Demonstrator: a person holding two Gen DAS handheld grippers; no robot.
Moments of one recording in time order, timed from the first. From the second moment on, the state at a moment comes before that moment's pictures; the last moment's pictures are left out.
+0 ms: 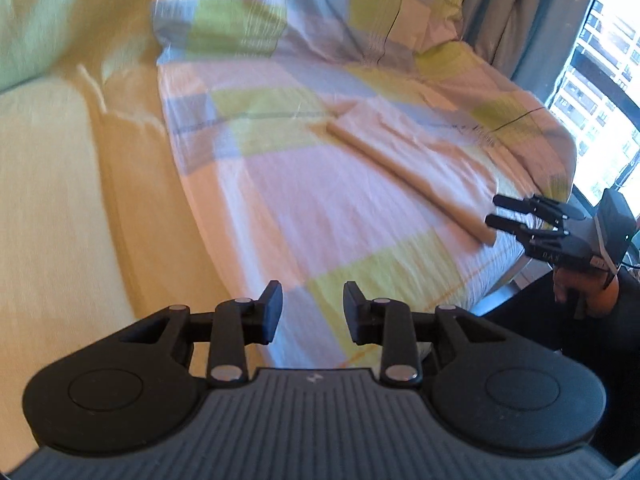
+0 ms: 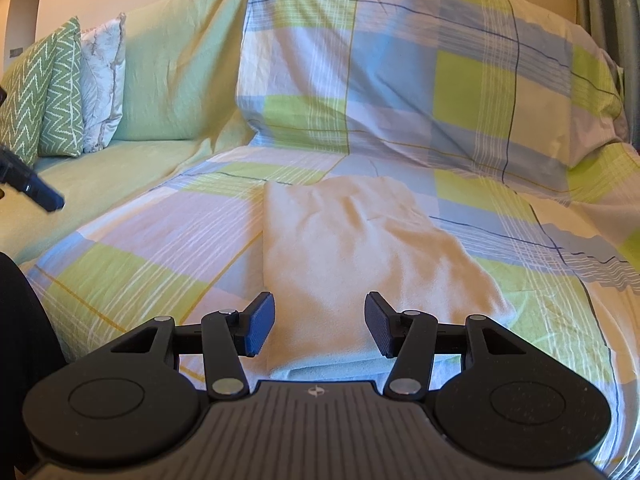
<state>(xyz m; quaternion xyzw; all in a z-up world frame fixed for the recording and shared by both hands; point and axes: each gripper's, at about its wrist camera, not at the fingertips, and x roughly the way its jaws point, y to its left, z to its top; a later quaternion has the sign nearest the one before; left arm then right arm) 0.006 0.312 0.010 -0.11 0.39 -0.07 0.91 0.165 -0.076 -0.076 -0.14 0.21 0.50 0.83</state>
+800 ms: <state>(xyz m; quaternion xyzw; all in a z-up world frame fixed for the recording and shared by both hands) 0.005 0.282 -0.043 0.00 0.44 -0.05 0.90 0.170 -0.081 -0.078 -0.13 0.22 0.49 0.83</state>
